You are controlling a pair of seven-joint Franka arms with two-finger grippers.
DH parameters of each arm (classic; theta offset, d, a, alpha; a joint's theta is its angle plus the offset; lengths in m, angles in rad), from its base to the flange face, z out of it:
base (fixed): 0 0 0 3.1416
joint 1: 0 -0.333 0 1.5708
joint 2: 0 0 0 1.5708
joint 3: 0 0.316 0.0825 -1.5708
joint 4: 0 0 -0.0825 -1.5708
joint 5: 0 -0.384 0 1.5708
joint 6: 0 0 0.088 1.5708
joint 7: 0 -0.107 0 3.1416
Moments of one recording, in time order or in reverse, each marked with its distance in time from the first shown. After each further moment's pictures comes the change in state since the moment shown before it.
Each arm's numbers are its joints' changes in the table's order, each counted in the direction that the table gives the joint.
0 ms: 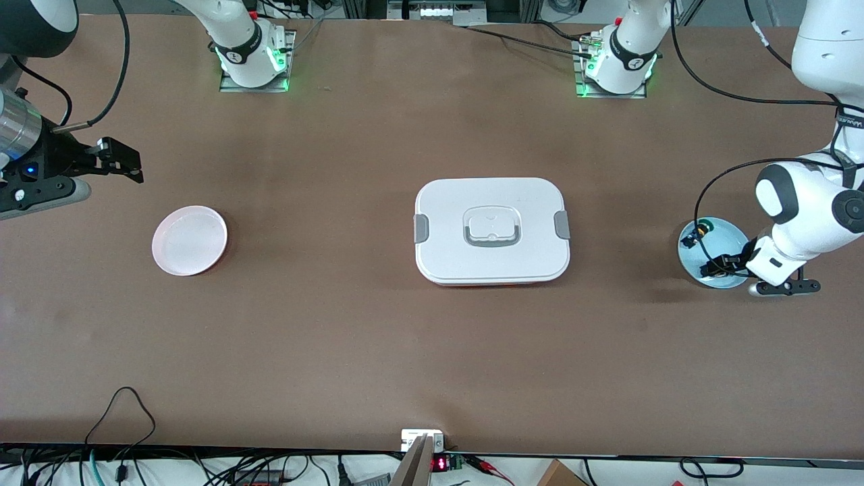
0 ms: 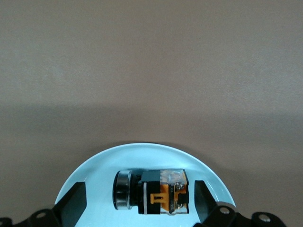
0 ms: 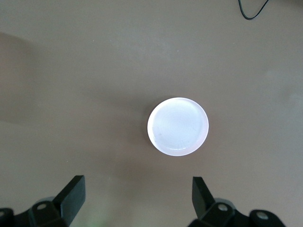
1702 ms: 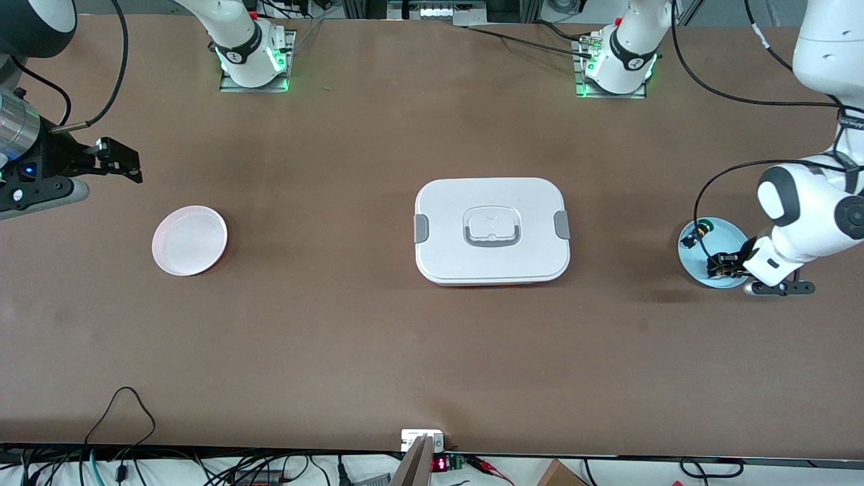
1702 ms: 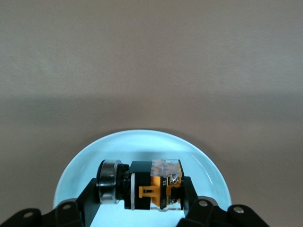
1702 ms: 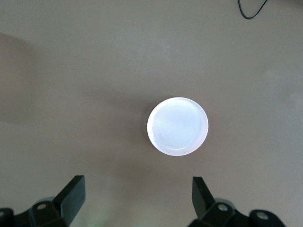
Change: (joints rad) left arm 0.001 -0.024 -0.008 -0.071 0.000 0.199 -0.068; right arm 0.003 0.000 0.000 0.000 -0.001 0.000 0.000
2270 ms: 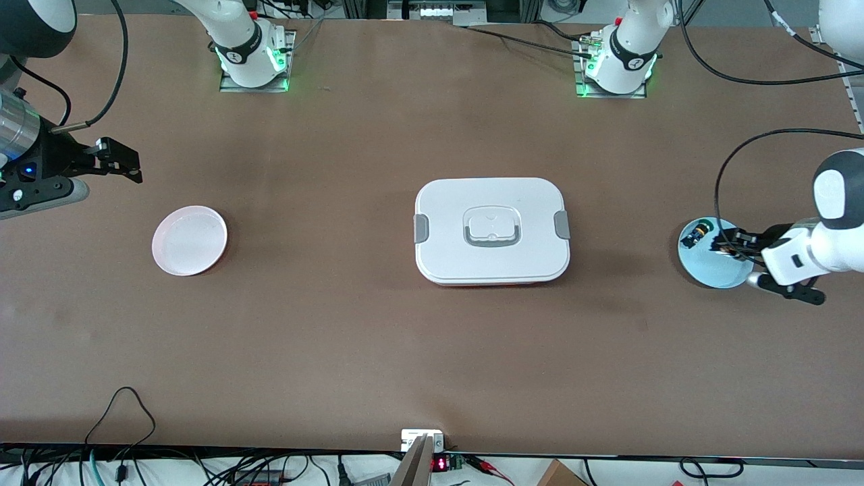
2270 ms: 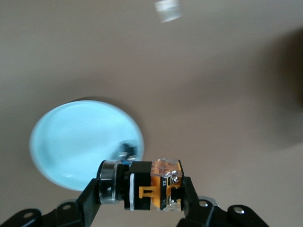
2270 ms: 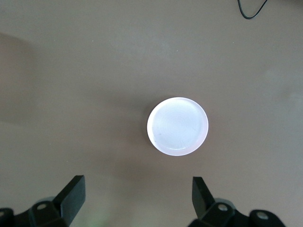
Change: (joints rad) left arm 0.011 -0.051 -0.162 -0.316 0.023 0.632 -0.163; right arm 0.000 0.000 0.000 0.000 0.000 0.000 0.000
